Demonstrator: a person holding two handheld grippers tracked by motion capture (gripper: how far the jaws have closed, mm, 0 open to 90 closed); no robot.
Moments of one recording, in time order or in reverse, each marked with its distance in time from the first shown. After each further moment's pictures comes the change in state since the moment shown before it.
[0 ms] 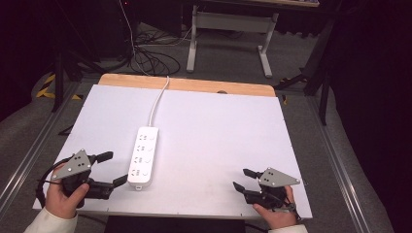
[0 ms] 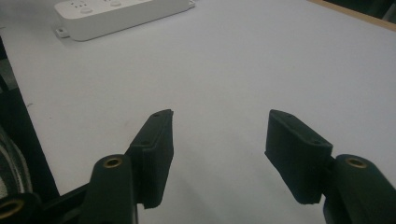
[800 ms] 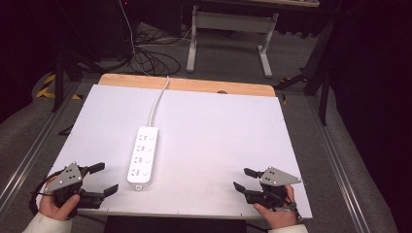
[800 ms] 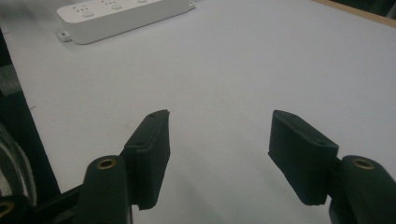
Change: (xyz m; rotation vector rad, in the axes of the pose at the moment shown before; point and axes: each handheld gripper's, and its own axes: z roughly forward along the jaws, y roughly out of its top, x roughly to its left) left arm 0.014 -0.052 -0.007 0.016 0.003 -0.027; right arm -0.003 0.000 -0.001 -0.005 0.008 0.014
